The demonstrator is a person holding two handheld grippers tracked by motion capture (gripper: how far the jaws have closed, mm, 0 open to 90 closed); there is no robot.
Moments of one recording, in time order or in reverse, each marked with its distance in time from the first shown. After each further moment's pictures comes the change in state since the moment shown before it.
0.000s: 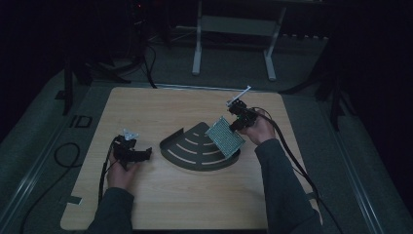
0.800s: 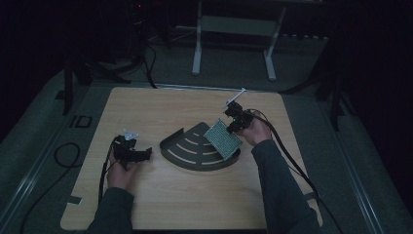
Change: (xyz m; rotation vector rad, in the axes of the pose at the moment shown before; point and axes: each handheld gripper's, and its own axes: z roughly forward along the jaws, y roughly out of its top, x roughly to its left) left arm 0.000 0.000 0.000 0.001 -0.001 0.002; right arm 0.005 0.003 0.015 0.027 -0.007 -0.017
